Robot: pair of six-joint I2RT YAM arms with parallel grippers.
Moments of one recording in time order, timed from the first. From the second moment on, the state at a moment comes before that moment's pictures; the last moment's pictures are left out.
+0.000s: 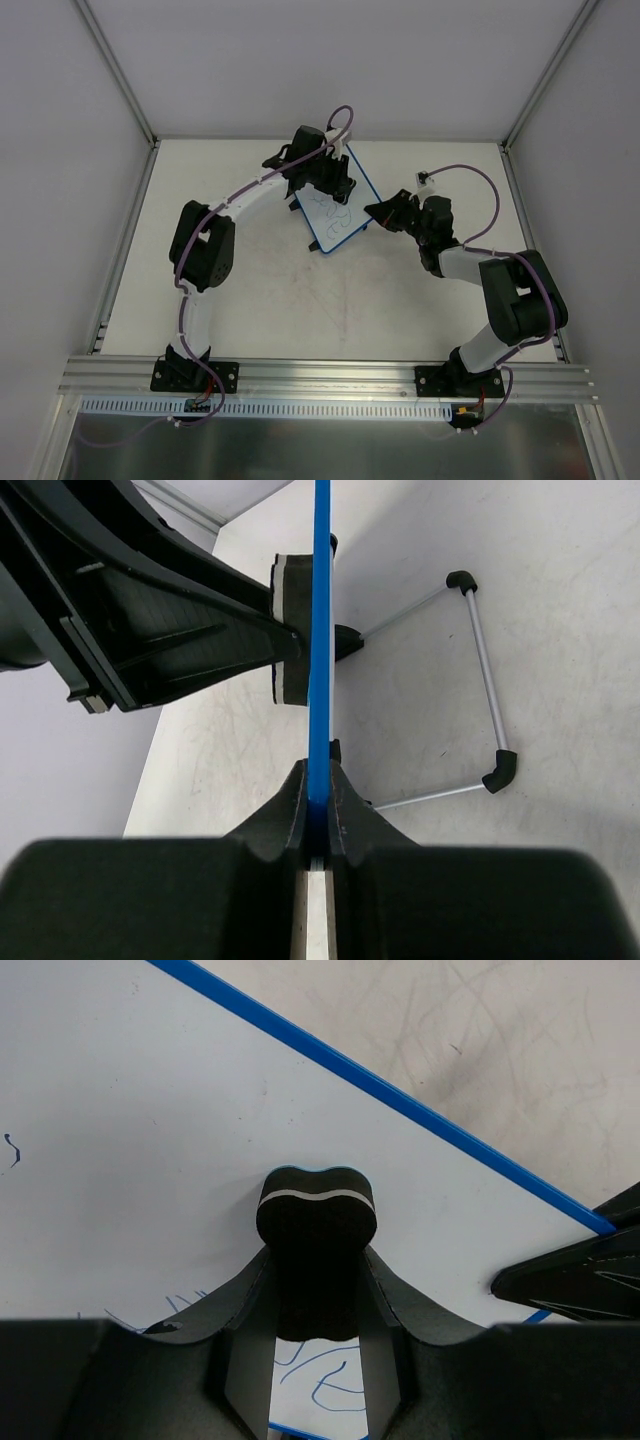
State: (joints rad) left arm -0.55 2.10 1.75 -0.29 0.33 -0.14; right arm 0.31 1.60 0.65 0.75 -0.38 0.78
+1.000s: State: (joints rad) left arm -0.29 2.28 1.90 -0.30 0.36 -0.36; right arm 0.32 1.60 0.65 0.77 -0.39 0.77
